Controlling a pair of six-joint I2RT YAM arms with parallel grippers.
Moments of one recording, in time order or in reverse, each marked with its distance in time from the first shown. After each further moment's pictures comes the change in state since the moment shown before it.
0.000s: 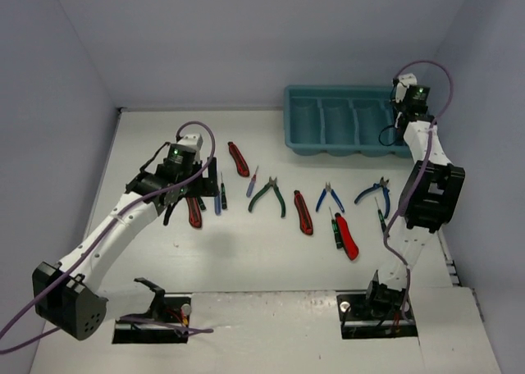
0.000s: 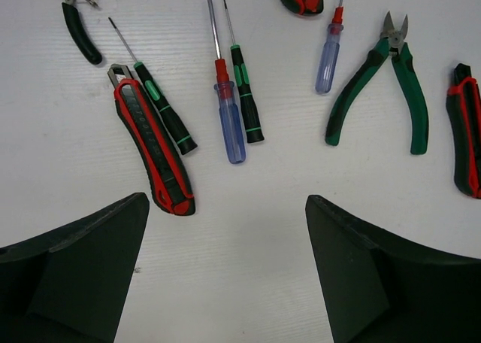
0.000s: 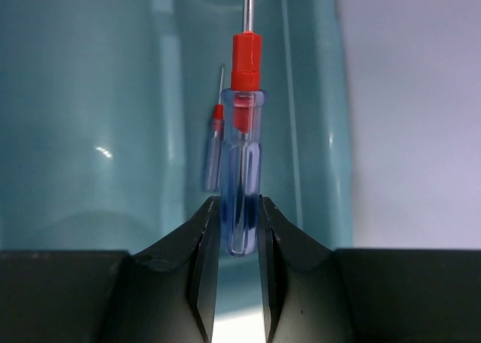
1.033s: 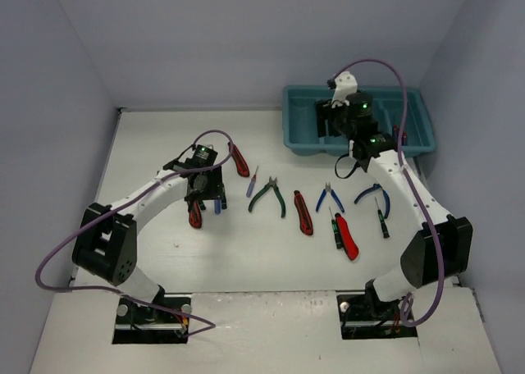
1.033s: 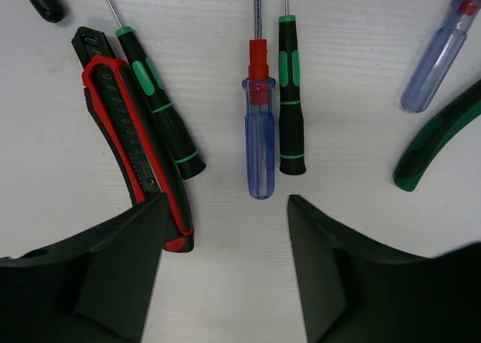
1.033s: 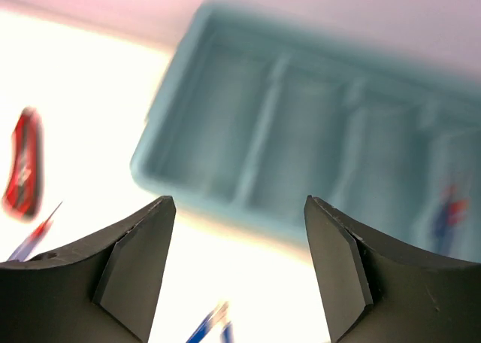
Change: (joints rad) left arm 0.018 0.331 0.025 0.049 -0.029 -0.081; right arm 0.468 -0.561 -0.325 0.034 -0.064 0.293
